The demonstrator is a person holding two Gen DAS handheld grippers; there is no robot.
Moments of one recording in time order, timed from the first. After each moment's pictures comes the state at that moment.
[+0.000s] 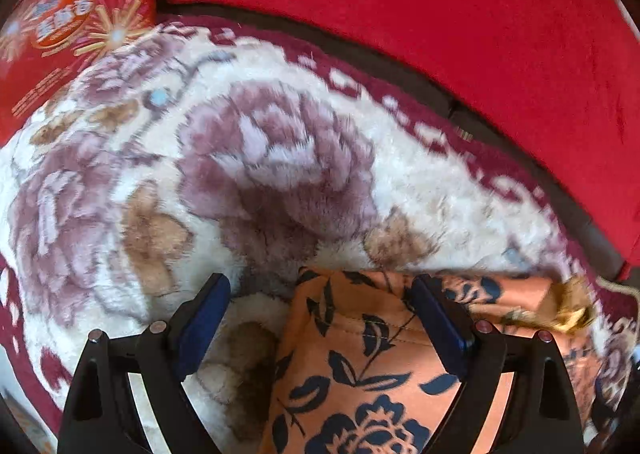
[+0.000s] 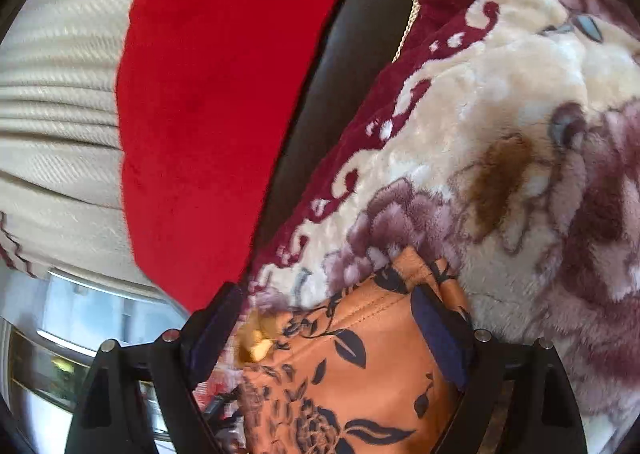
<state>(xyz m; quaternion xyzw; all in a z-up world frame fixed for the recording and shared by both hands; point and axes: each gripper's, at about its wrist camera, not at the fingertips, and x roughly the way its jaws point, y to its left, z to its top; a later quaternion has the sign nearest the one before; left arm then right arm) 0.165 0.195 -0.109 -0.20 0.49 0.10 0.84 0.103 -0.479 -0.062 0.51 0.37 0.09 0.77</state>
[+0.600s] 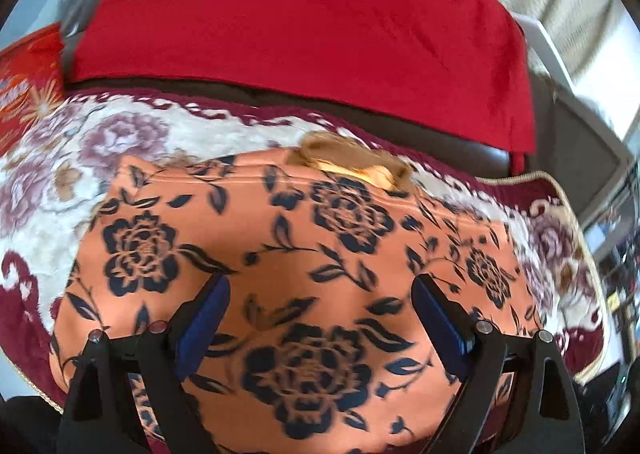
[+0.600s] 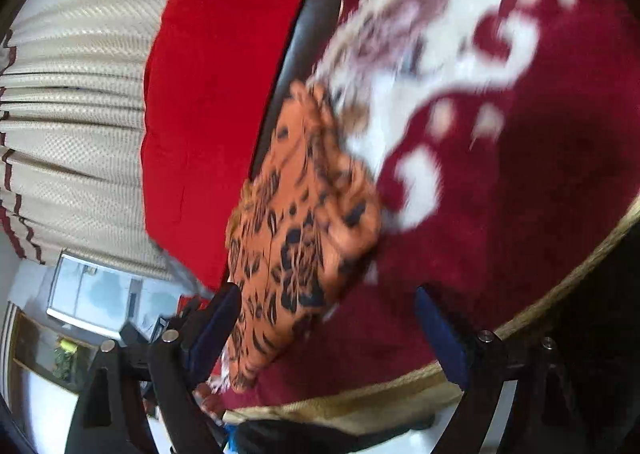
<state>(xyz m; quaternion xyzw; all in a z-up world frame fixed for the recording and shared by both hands) 0.029 0.018 -0.056 -0.11 0.41 -0.09 0.90 -0.132 -0.442 -0.090 0.52 0.36 0.09 0.77</state>
